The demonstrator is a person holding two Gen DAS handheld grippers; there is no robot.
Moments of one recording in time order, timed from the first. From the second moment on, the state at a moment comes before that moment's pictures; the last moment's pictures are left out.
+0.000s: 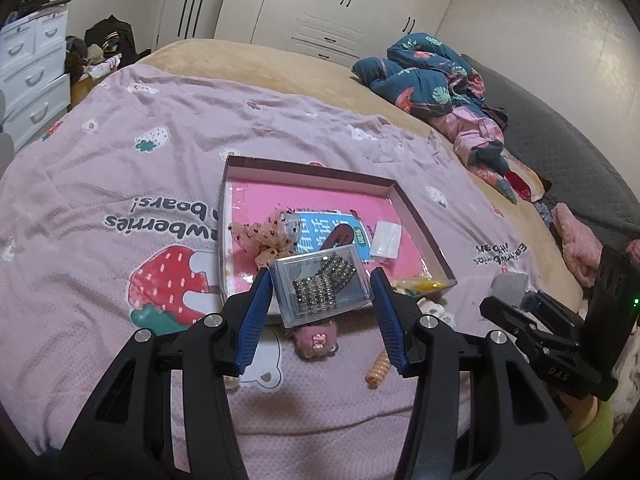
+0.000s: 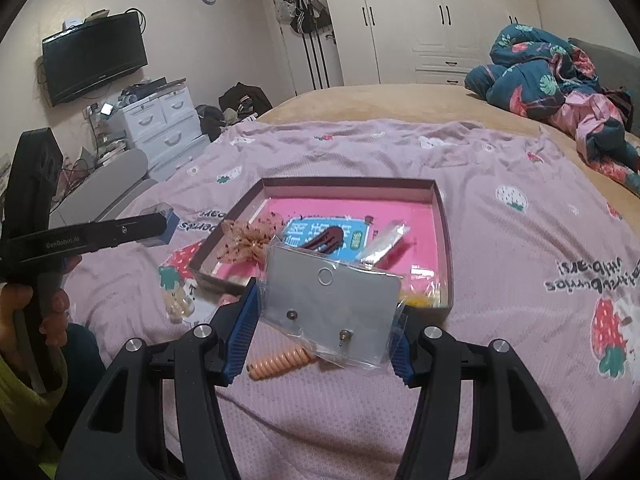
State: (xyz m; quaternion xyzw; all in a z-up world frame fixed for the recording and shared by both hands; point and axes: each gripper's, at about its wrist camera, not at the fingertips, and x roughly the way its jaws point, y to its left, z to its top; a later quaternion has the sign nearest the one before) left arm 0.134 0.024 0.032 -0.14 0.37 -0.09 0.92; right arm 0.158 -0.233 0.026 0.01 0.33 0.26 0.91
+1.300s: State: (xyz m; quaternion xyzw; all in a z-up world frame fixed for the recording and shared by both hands) left arm 0.230 0.001 -0.010 -0.11 0.44 -0.07 0.89; right arm 0.281 -0.230 0.004 0.00 0.36 0.24 0.90
